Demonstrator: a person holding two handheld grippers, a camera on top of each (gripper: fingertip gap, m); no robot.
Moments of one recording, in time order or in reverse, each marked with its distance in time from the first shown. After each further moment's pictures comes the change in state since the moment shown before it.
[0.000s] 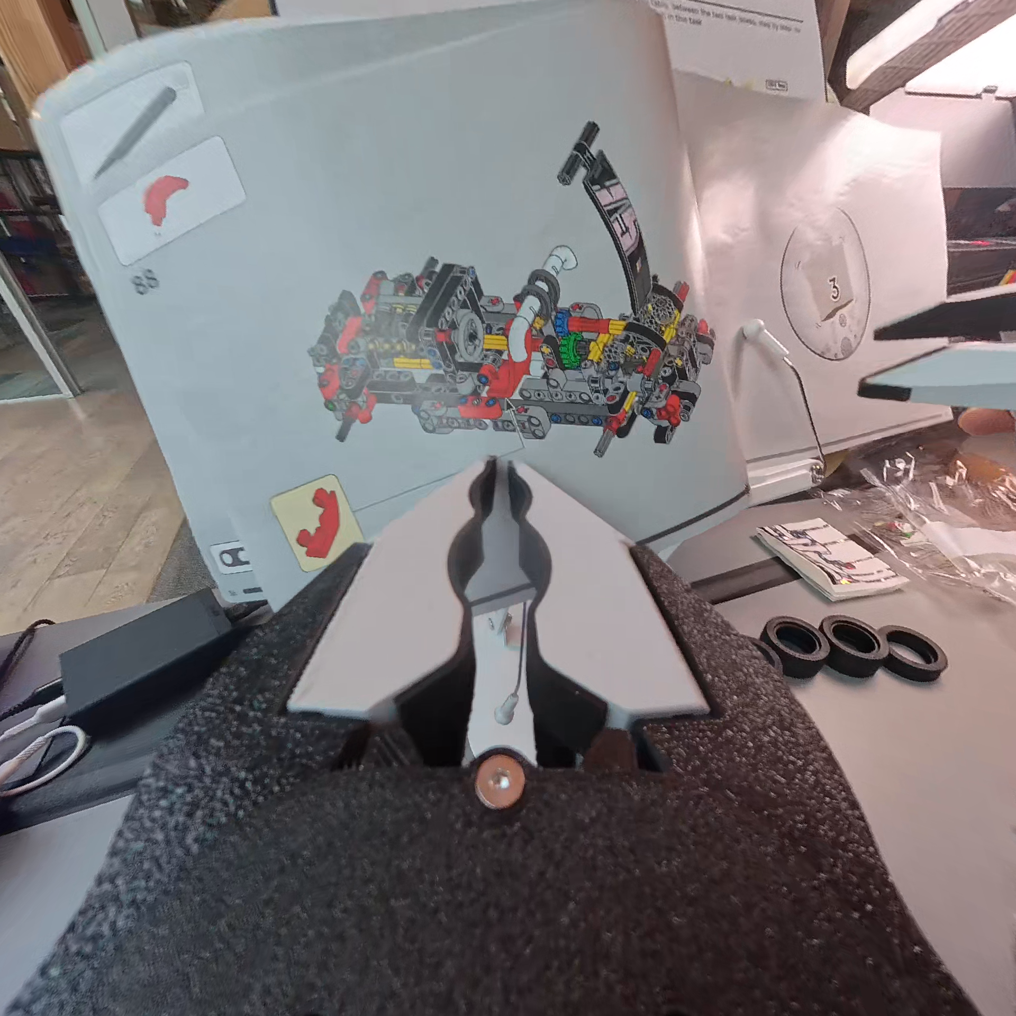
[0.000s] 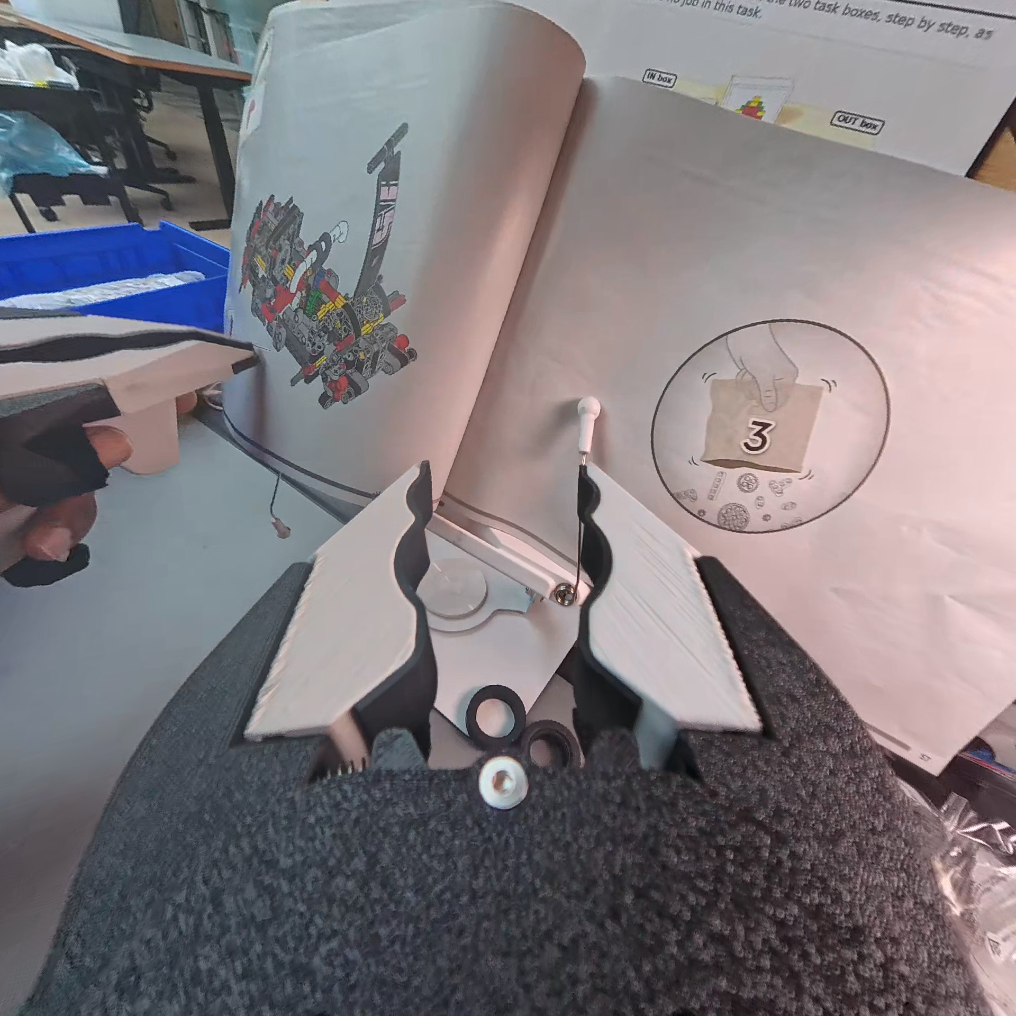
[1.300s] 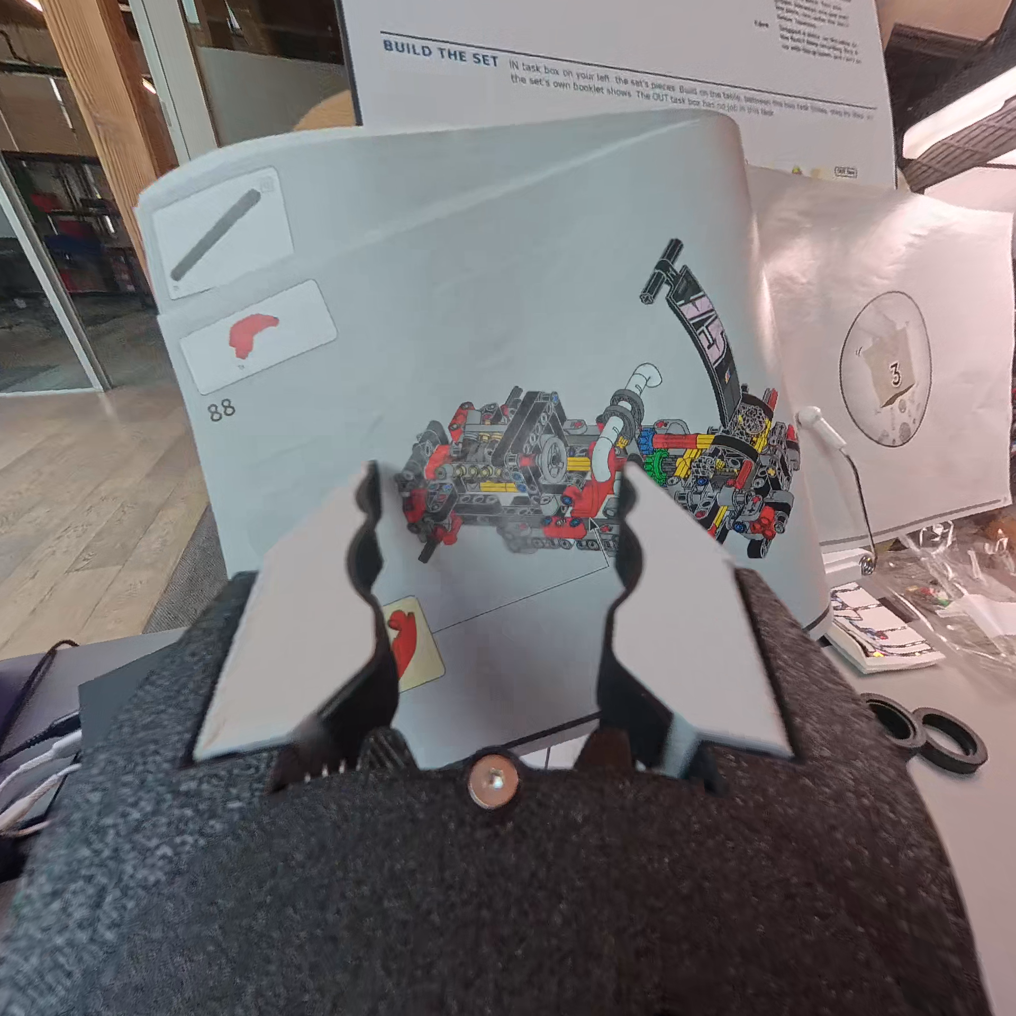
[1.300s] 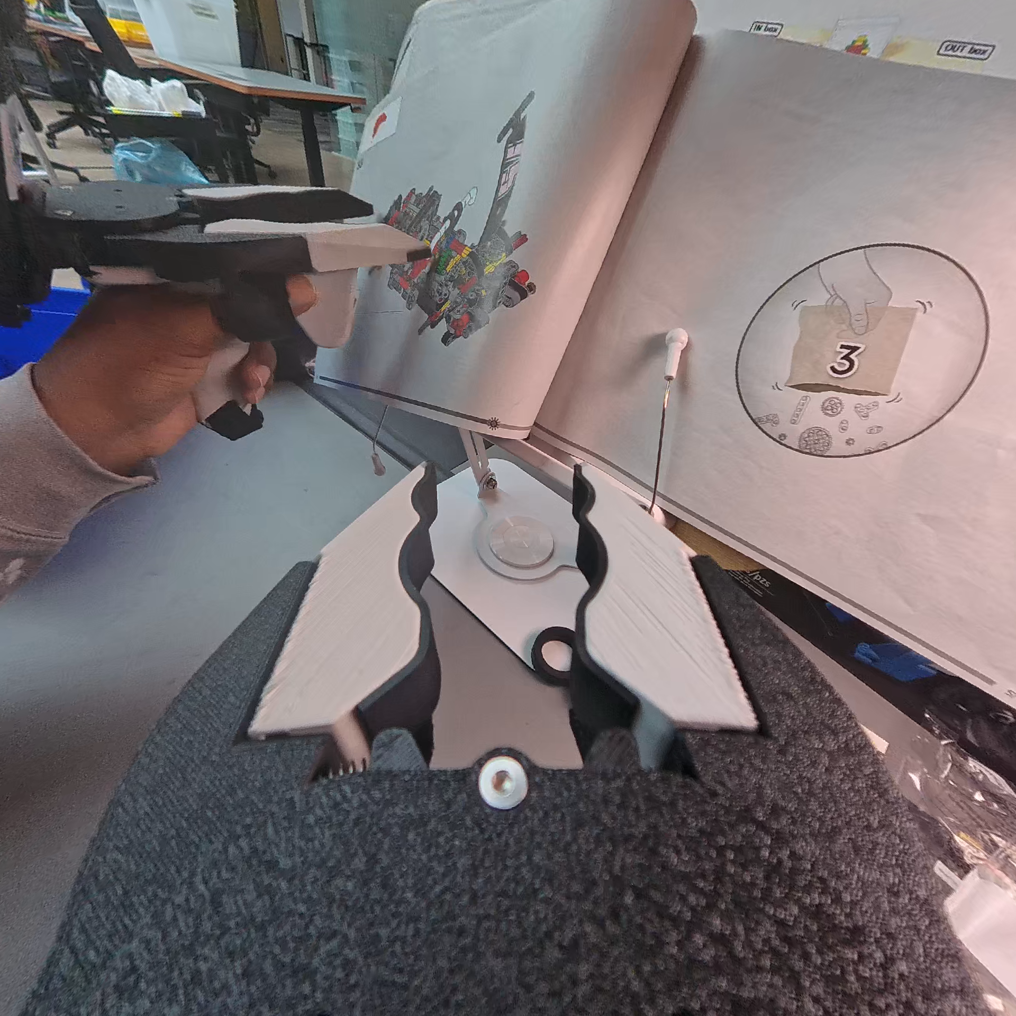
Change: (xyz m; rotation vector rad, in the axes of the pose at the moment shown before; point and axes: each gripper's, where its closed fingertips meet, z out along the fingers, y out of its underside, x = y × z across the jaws) left arm -0.021 -0.029 0.028 0.021 -0.049 -0.036; right arm -0.036 0.023 -0.045 0.019 -0.130 0.015
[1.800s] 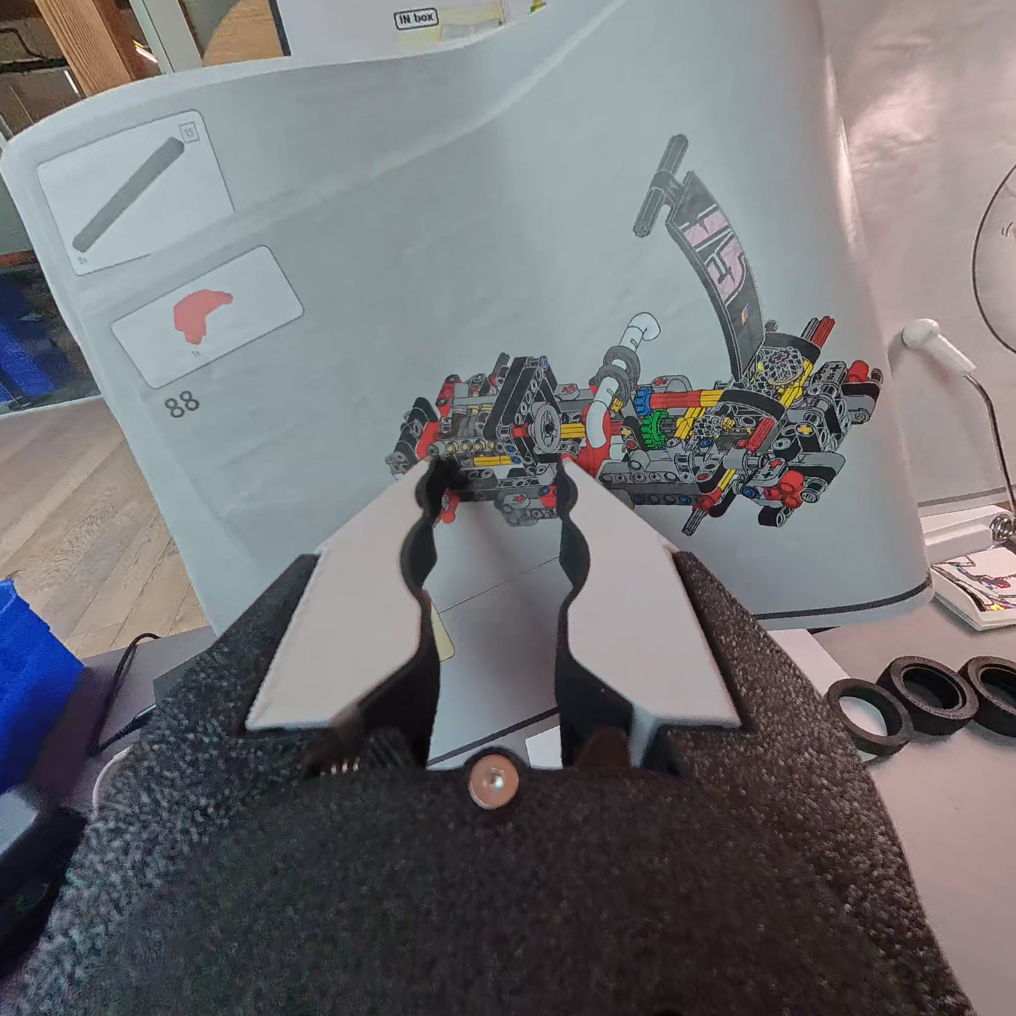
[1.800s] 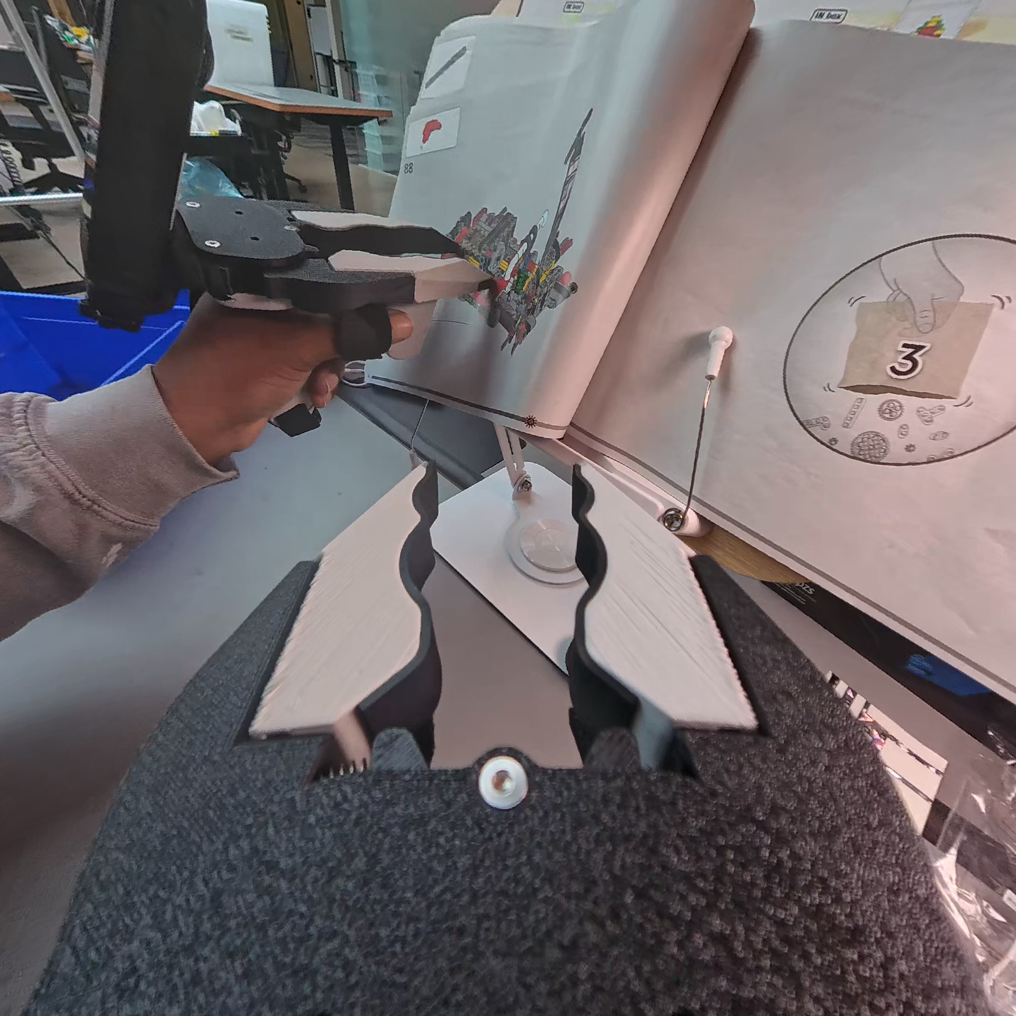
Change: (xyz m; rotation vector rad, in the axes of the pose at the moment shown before) left arm -0.002 0.020 0.020 -0.116 -0.053 0.143; right arm -0.018 0.000 0.002 0.008 -0.042 0.026
